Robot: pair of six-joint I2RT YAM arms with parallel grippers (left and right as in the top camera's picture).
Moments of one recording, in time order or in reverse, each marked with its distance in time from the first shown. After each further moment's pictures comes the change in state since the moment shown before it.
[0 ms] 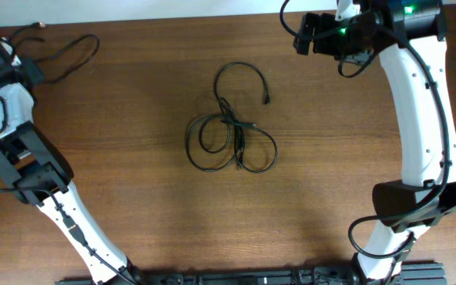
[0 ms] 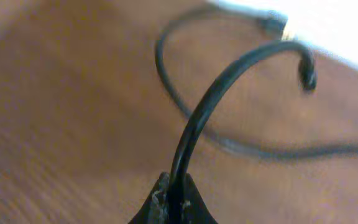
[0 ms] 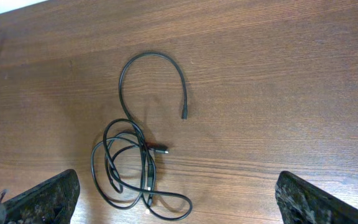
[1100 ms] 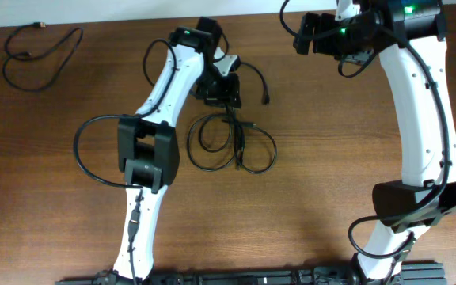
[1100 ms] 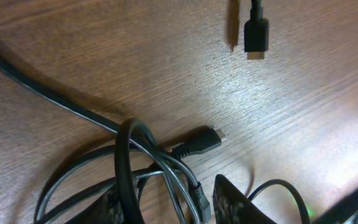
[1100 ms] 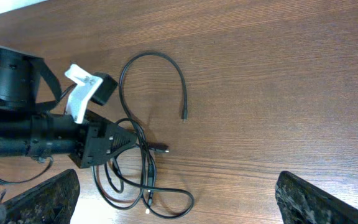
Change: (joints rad) left arm -0.863 -0.057 0.187 -1.091 0.457 -0.022; right arm 0.000 0.000 0.000 0.000 0.000 0.000
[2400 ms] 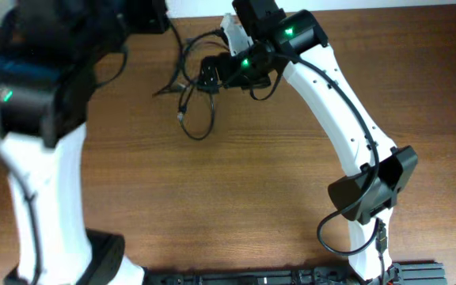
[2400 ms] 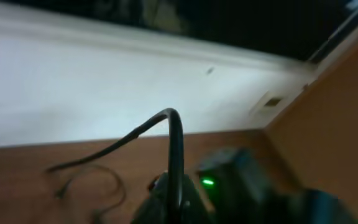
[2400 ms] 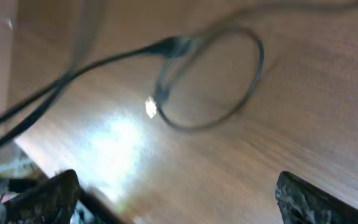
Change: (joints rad) left arm 0.102 -0.775 0.229 0.208 -0.189 -0.256; right arm 0.341 0.174 0.000 0.129 -0.263 -0.014
